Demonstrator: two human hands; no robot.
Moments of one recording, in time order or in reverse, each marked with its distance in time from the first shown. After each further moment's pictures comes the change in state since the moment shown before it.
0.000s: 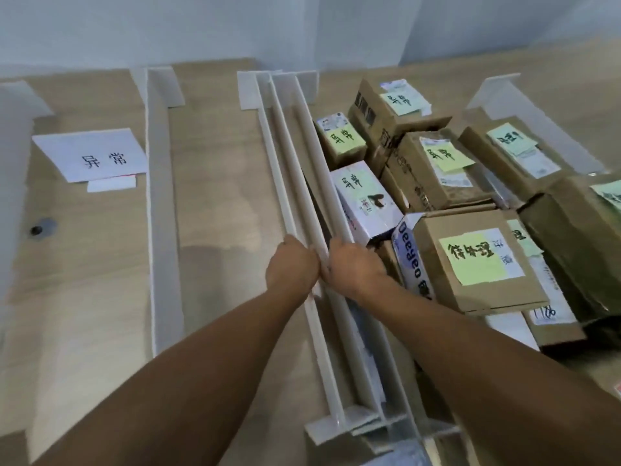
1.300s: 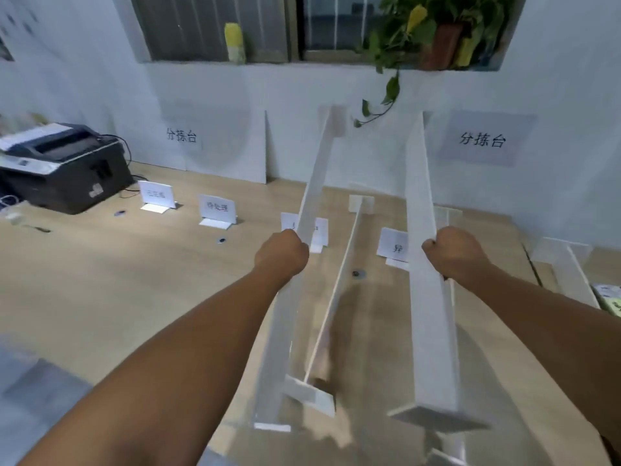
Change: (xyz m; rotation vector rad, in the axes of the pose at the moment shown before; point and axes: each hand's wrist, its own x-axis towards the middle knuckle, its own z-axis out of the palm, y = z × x) left_hand -0.188 -0.373 -0.477 0.038 0.561 -0.205; right_hand -0.074 -0.422 -0.189 0.227 0.252 -0.292
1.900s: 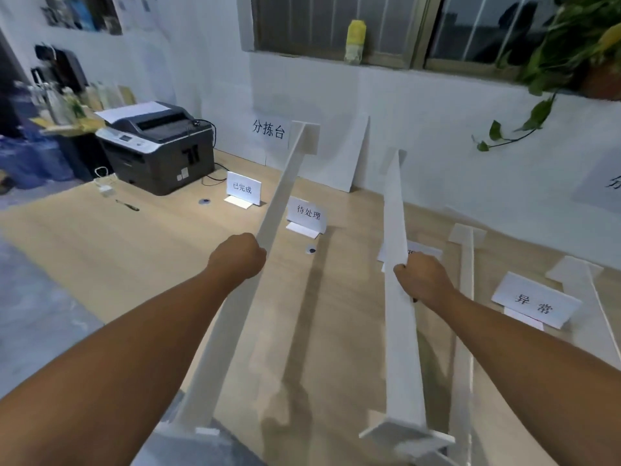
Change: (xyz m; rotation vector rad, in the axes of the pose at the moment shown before) left_hand 0.115 -0.382 -0.149 0.120 0.075 -0.219; right_hand 0.023 -0.347 0.191 0.107 -0.199 -0.155
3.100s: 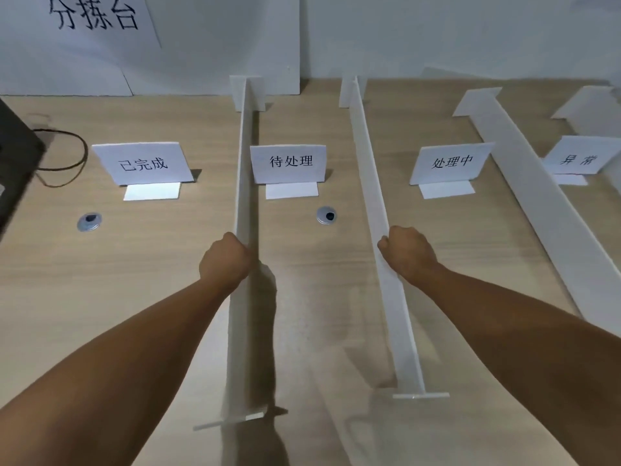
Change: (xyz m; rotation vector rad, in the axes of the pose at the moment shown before) left_hand 0.410 -0.131 0.163 0.060 -0.411 0.230; right_hand 0.215 -0.137 0.268 -0.128 -0.016 0.639
